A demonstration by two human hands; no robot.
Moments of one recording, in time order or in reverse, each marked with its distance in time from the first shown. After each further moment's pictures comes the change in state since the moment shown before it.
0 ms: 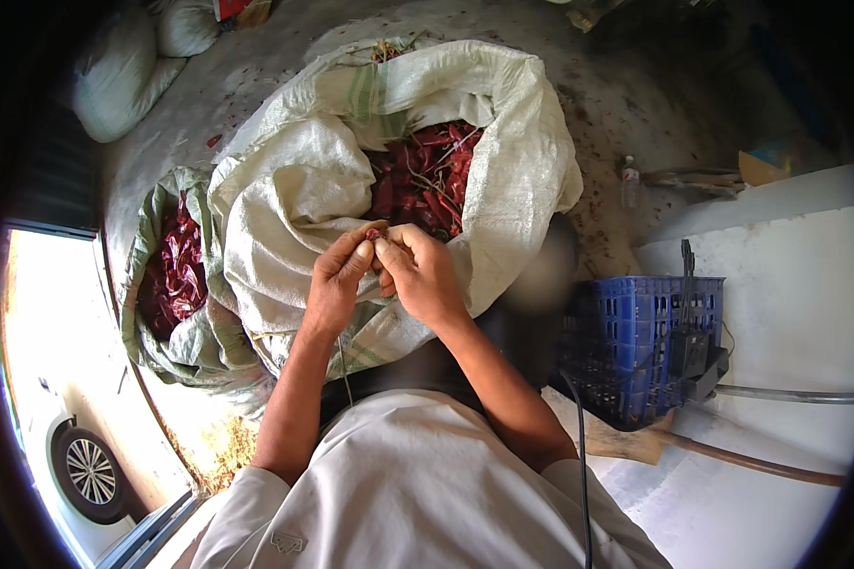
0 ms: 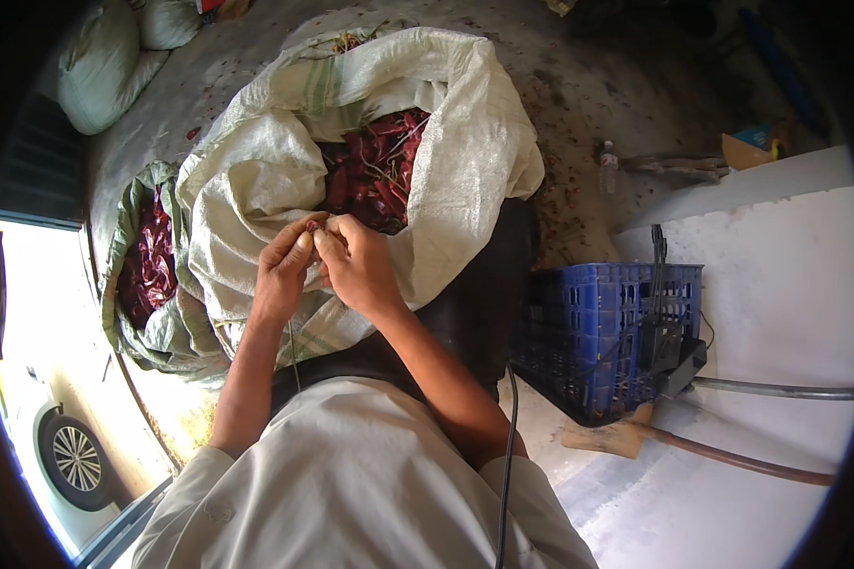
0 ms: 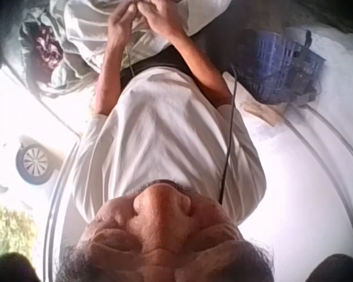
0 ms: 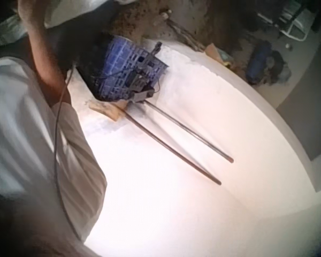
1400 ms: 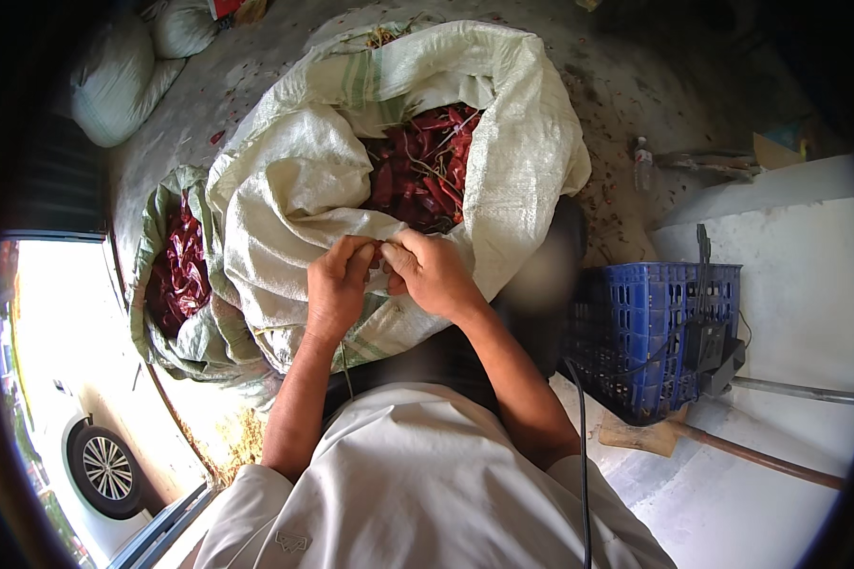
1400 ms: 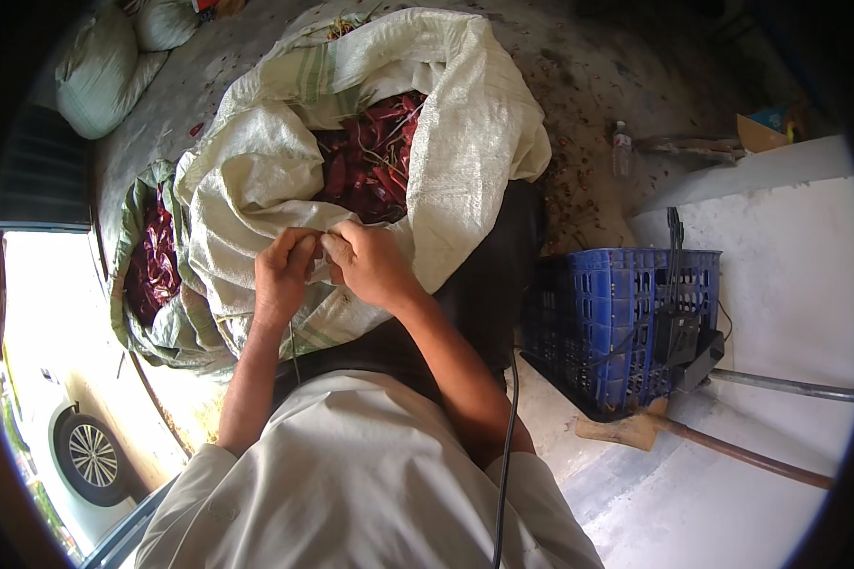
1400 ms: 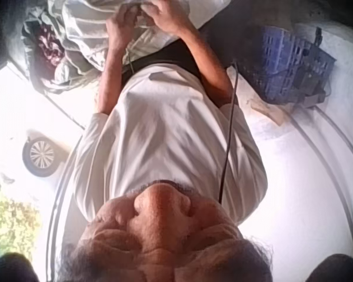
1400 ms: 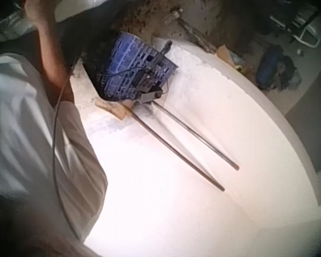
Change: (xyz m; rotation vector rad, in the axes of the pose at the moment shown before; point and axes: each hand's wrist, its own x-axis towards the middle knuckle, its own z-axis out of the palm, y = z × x) left_hand -0.011 0.001 0.003 0.705 0.116 0.092; right_hand -0.001 0.016 -0.029 -0.260 -0.158 -0.073
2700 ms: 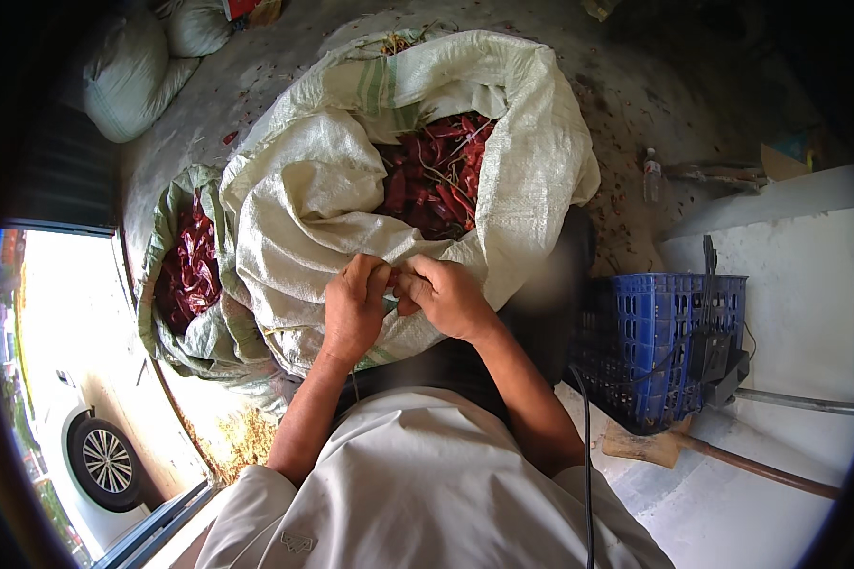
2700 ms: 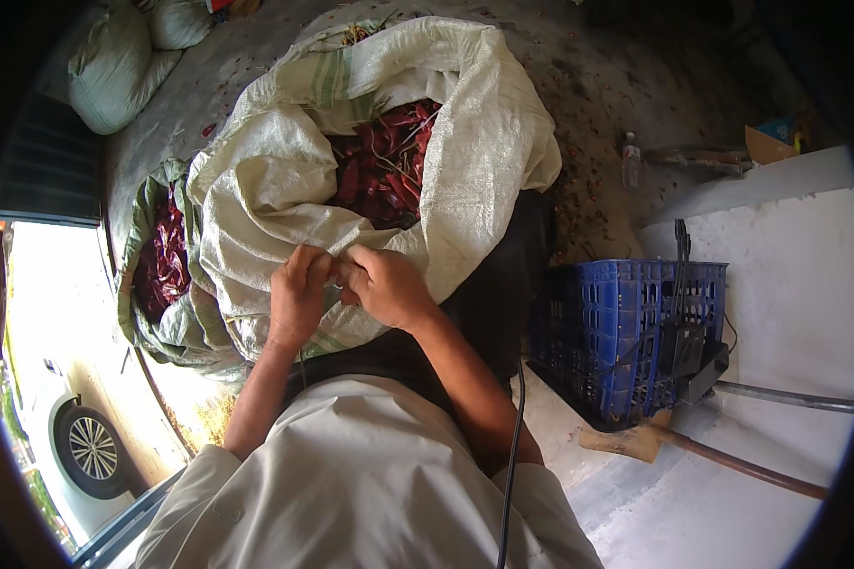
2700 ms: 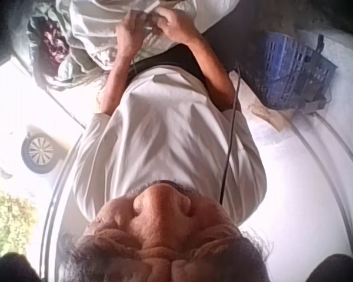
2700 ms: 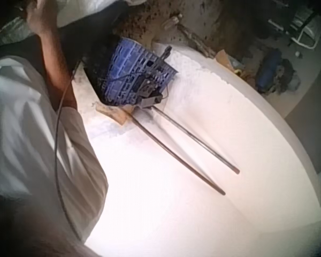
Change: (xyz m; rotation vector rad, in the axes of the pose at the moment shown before) left_hand -0.020 0.006 0.001 0.166 0.029 0.166; right_hand -0.019 0.004 -0.004 -0.014 -0.155 0.036
